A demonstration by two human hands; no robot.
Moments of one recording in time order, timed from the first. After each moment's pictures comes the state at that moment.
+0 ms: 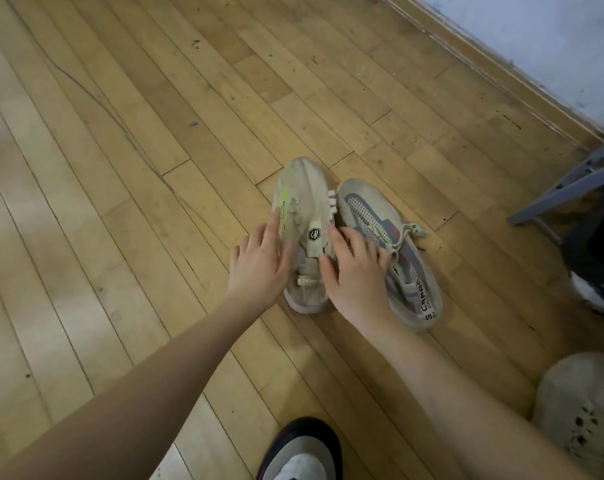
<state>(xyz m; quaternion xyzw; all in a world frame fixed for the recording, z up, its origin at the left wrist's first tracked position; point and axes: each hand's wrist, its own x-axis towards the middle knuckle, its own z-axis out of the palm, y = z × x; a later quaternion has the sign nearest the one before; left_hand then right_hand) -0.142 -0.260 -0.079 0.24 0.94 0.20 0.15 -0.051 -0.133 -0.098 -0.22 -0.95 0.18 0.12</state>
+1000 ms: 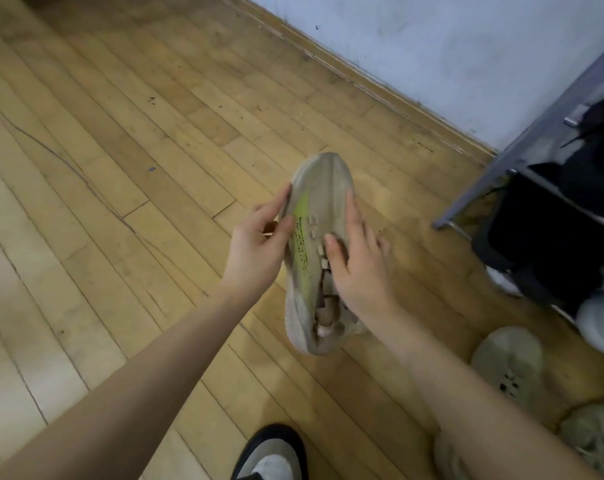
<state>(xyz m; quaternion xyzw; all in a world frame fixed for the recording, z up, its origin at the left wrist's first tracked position) -0.120 -0.197 0.016 0.25 0.78 0.56 0.16 -0.015 -0.086 -0.013 -0.25 -0.90 0.30 0.19</state>
